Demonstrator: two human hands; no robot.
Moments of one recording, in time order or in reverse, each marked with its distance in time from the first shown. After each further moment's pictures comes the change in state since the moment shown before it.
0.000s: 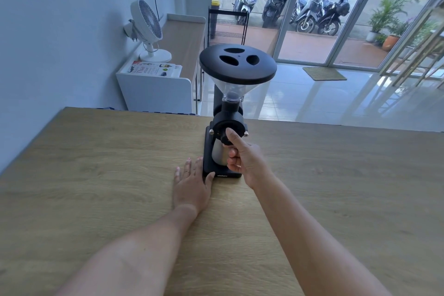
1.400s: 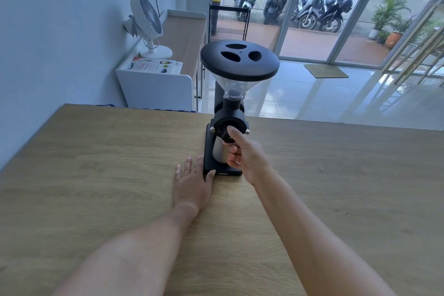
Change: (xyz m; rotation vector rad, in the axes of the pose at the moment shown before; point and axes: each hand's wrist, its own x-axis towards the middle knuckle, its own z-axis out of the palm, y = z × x) left_hand -0.003 0.003 -0.005 -0.021 0.001 0.005; right_hand 0.007 0.000 0.003 0.069 -0.042 0.012
